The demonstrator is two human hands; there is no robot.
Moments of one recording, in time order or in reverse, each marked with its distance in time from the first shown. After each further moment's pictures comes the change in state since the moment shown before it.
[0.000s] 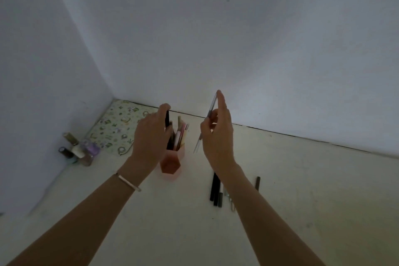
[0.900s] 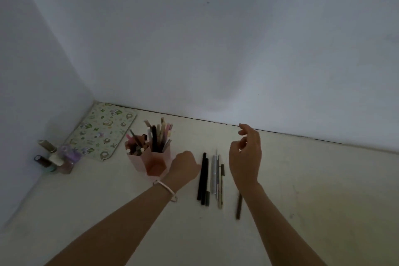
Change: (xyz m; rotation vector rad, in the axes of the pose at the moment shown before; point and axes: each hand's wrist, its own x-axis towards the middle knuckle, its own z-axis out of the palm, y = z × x) left_hand -0.040 0.067 0.084 -0.132 -0.779 -0.306; right_hand -0.028 0.060 -0.073 -0.263 0.297 0.099
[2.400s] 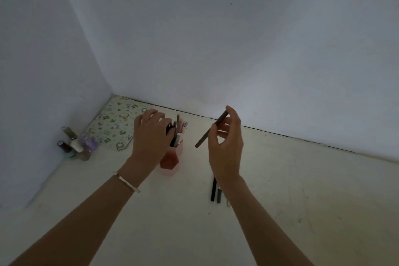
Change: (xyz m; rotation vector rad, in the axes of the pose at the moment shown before) left_hand -0.023 -0.058 -0.091 0.368 0.852 0.284; right_hand -0.027 -0.076 0.032 0.274 -0.126 -0.093
